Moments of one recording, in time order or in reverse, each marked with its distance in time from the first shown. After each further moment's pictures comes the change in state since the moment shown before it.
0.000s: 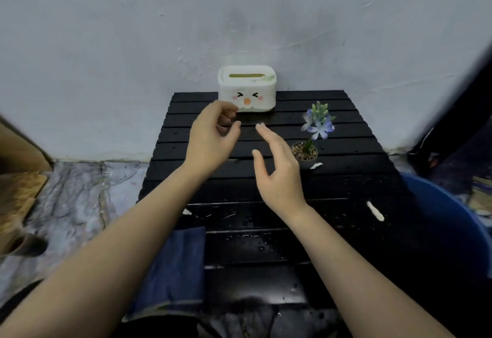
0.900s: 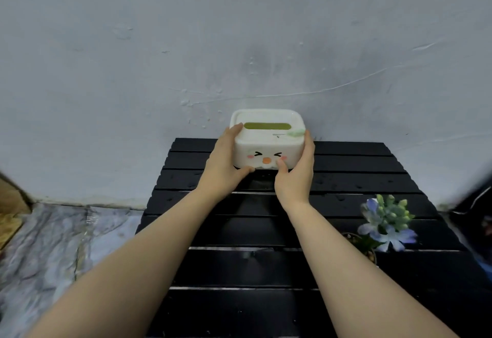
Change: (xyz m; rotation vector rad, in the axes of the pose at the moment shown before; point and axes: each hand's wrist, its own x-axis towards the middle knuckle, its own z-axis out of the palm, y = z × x) left_hand 0.125 -0.152 0.065 0.037 -0.147 -0.129; right_hand 0.167 0.126 0.089 0.201 0.226 0.485
